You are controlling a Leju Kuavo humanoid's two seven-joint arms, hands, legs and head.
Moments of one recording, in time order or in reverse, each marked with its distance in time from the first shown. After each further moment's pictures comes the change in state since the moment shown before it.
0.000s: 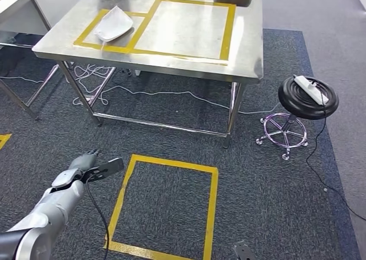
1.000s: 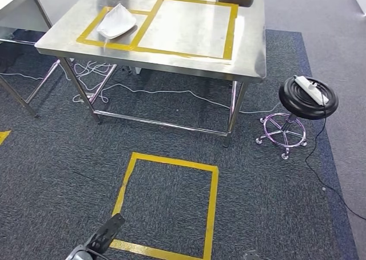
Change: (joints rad) left arm 0.354 -0.196 0.363 0.084 0.316 -0.043 -0.104; right arm 0.053 -0.025 -0.050 -0.003 -0.117 -0.032 -0.081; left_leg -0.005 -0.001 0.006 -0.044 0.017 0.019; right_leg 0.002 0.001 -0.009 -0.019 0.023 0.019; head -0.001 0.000
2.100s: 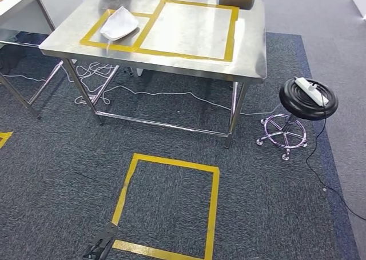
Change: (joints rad) left arm 0.024 -0.047 0.220 0.010 -0.056 0.000 0.035; right arm 0.022 -0.016 -0.019 -0.002 0.026 0.006 0.020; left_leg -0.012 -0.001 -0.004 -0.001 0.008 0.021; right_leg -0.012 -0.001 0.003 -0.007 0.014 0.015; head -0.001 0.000
